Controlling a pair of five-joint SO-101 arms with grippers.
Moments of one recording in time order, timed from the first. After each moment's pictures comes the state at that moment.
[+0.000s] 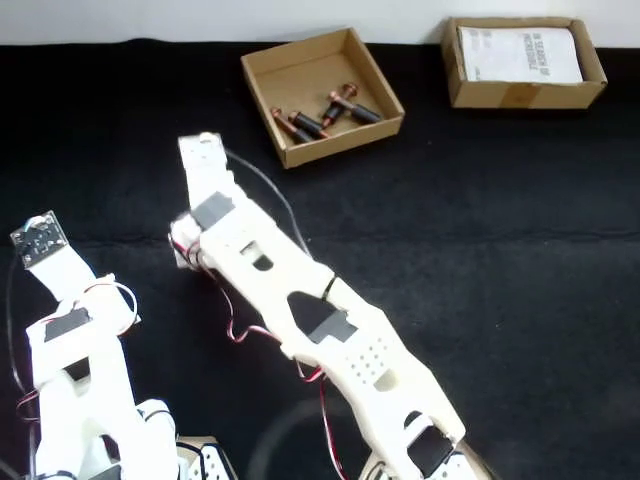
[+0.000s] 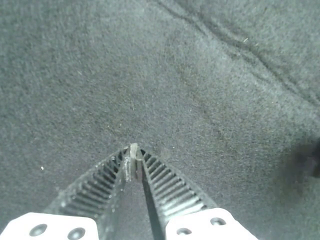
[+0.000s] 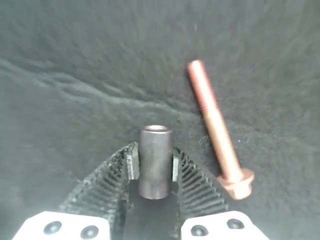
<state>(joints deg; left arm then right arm) -34.5 -38.4 72.4 33.9 9.3 -52.2 45.7 -41.6 71.0 -31.6</state>
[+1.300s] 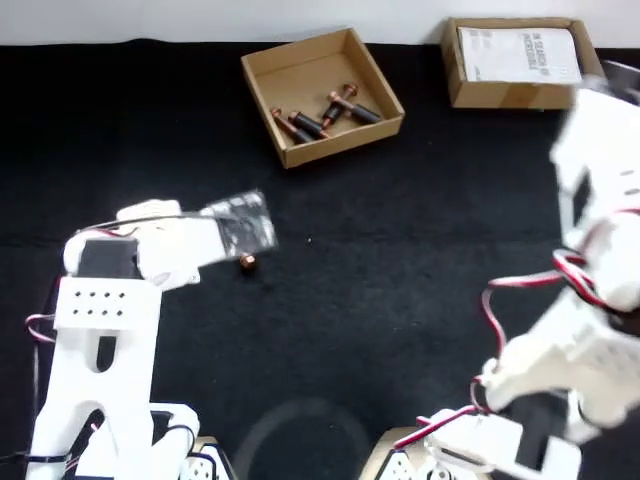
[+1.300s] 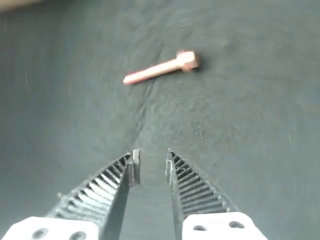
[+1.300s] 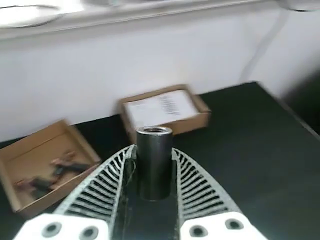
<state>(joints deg) -4.3 -38.3 35.6 75.0 -76.7 15.0 -9.0 -66.5 100.4 -0.6</state>
